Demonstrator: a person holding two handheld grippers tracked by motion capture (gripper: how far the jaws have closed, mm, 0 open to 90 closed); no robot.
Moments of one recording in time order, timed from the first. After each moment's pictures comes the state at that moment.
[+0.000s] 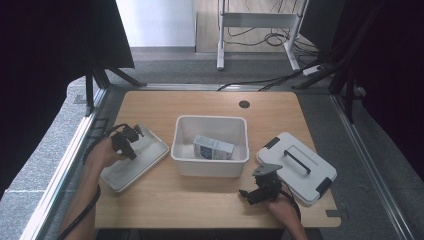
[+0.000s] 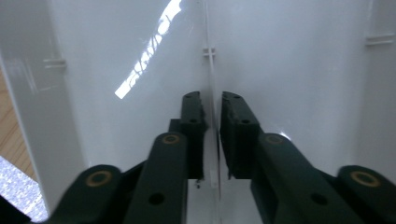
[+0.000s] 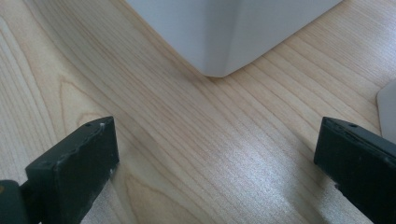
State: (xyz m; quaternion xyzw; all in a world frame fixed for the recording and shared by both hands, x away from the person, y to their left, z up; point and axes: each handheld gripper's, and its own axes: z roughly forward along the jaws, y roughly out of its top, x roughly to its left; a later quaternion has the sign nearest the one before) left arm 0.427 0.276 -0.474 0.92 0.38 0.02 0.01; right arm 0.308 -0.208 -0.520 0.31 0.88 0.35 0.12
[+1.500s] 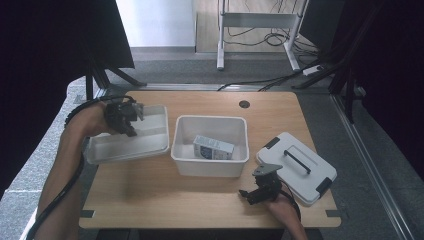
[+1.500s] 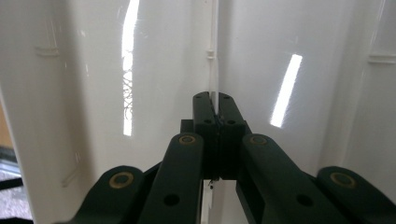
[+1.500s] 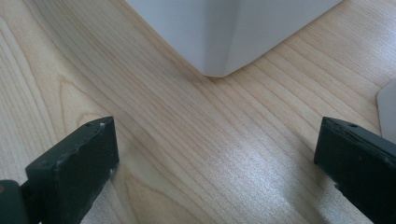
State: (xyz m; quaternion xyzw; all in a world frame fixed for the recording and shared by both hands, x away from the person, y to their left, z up) left arm 0.417 0.233 -0.321 0.99 0.10 0.05 0.04; right arm 0.308 -0.208 -0.520 0.31 0.88 0.35 0.12
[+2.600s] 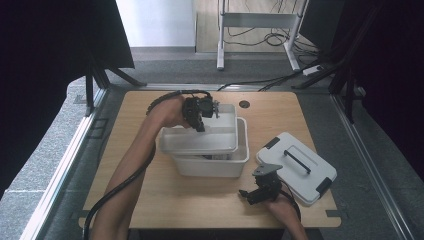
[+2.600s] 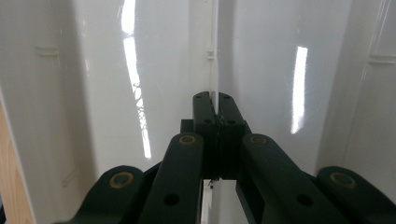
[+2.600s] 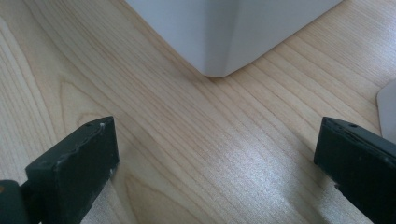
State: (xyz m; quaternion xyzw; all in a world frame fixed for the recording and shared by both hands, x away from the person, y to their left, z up) left arm 0.441 0.038 -0.323 1.00 -0.01 0.04 0.06; right arm 0.308 -0.208 -0.520 0.31 0.88 0.35 0.12
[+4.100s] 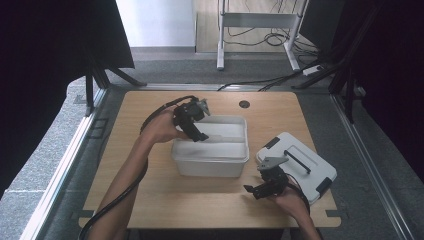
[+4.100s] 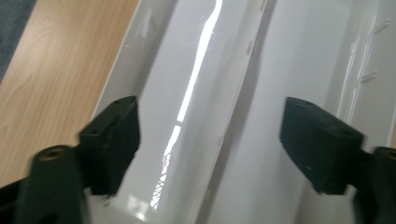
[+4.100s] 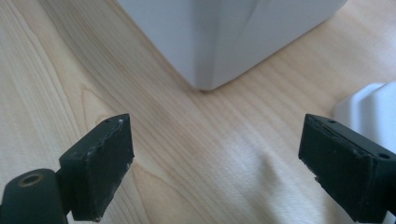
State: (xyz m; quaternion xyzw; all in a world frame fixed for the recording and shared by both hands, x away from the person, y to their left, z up) left arm 0.425 0.093 -0.344 0.96 0.15 0.10 0.24; right arm 0.315 -0.220 -0.485 0.29 0.88 0.35 0.11
